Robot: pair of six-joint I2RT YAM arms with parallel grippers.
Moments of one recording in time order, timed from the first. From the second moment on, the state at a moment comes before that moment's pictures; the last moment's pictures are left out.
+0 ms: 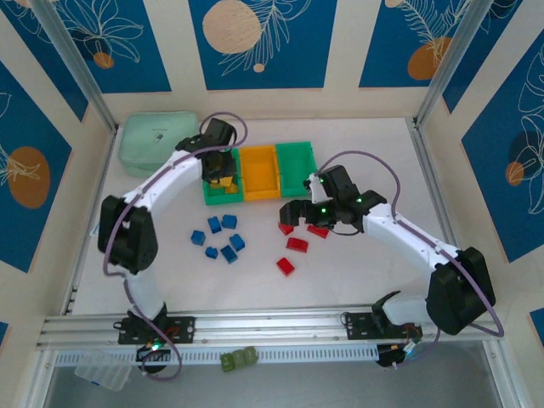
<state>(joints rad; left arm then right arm) -0.43 1.88 1.63 -0.81 -0.16 -0.58 0.53 1.33 0.95 -0.57 -0.43 0.51</state>
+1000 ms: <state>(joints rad) -0.39 1.42 1.18 -0.74 0.16 -0.52 0.70 1.35 1.01 -0.80 -0.21 0.48</state>
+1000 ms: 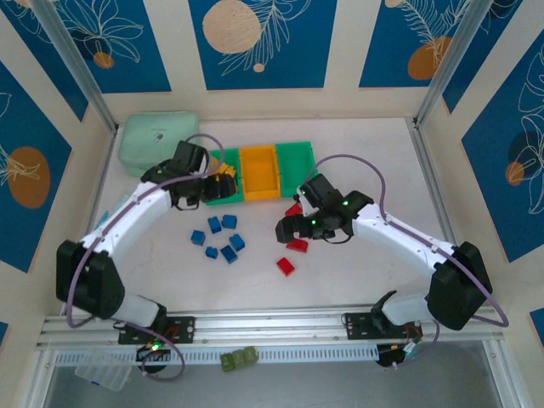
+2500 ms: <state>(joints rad) -0.74 1.07 0.62 -0.49 0.04 -0.90 0.97 1.71 1.04 -0.77 -0.01 0.44</state>
